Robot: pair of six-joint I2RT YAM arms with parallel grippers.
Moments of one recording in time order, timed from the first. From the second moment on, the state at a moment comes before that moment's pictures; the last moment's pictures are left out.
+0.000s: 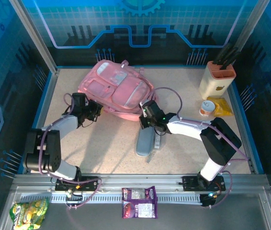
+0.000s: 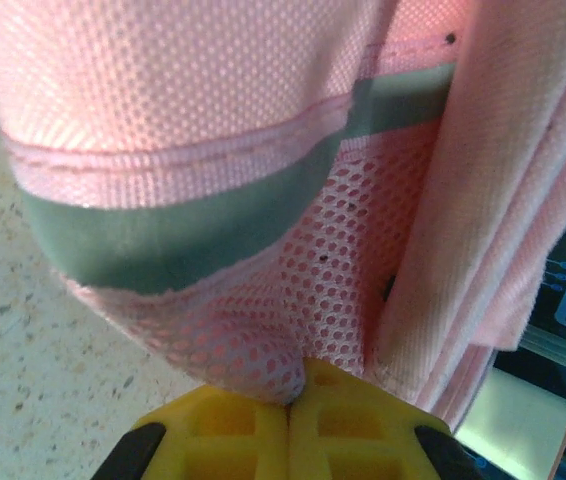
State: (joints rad) left arm 0.00 1.52 0.76 0.01 0.40 -1.27; right arm 0.75 1.68 0.97 -0.13 0.09 0.29
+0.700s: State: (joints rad) left arm -0.14 1.33 0.57 0.08 0.34 -1.33; right arm 0.82 1.74 1.06 -0.21 -0.01 0.35
